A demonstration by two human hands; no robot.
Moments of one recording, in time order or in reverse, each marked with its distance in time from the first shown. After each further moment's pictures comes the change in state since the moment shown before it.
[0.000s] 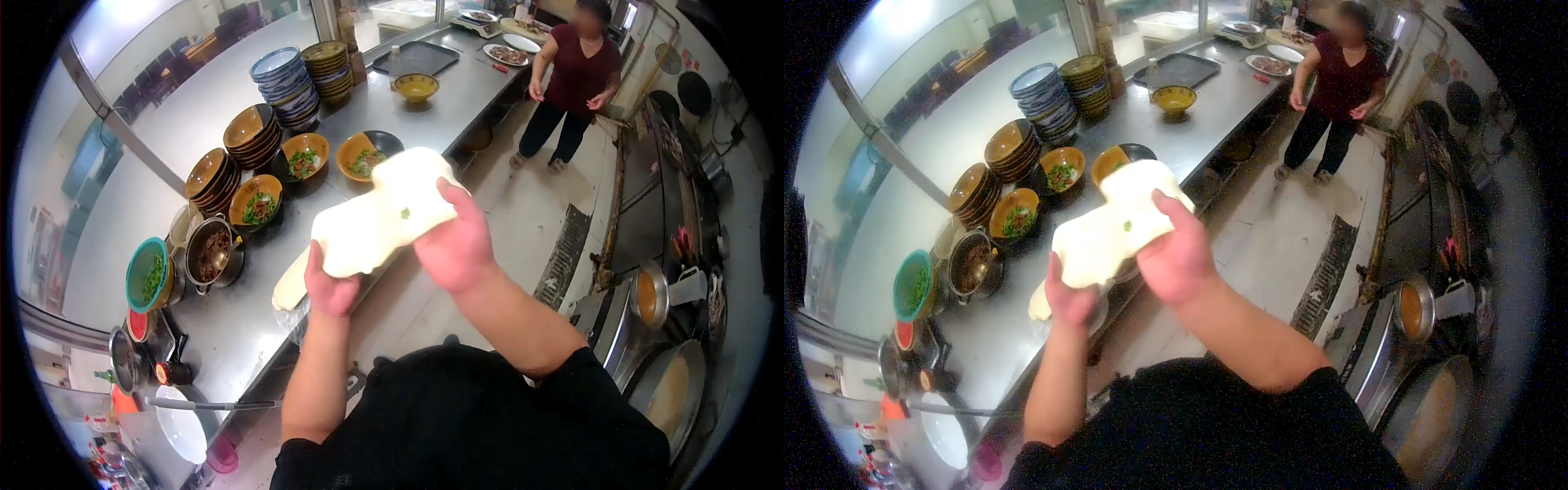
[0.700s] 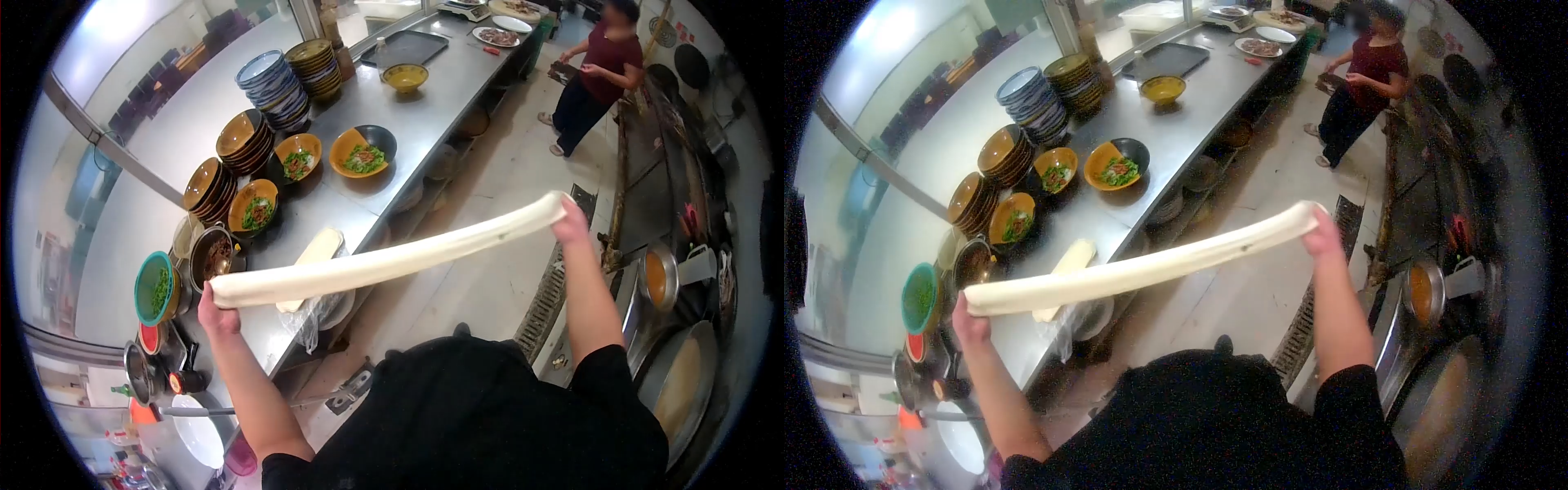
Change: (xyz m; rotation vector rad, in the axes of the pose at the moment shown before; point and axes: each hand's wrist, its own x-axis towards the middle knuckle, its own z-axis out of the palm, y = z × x) left_hand -0.044 0.219 -0.057 0.475 0.577 0.383; right_hand -0.031 -0.261 -0.352 -0.245 0.613 -0.204
